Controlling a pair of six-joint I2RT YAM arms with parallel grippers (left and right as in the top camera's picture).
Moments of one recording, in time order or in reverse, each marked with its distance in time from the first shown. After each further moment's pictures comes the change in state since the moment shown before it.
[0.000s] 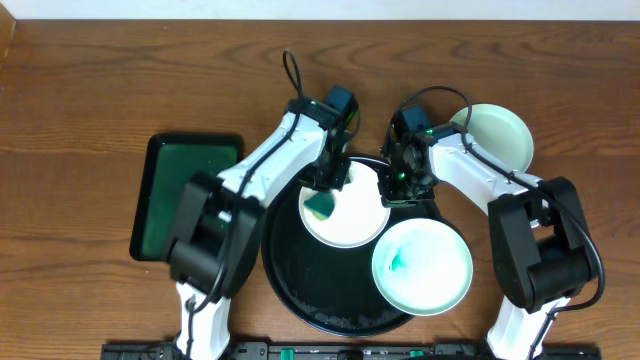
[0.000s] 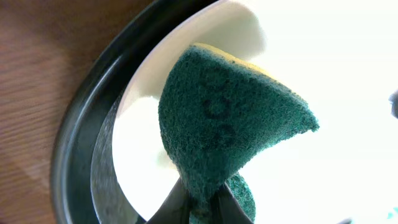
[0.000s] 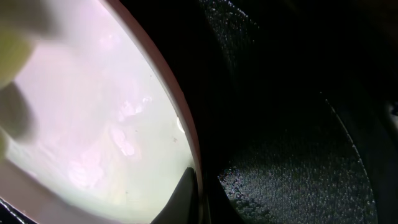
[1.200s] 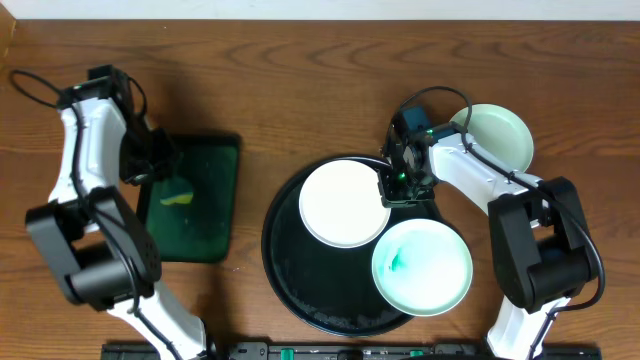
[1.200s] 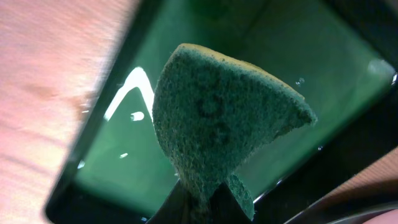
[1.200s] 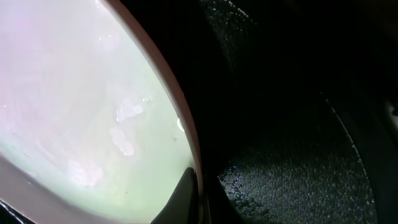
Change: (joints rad) left arm 0.821 -0.079 -0.015 -0.131 -0.034 -0.047; right arm 0.000 0.000 0.000 -0.007 0.002 0.000
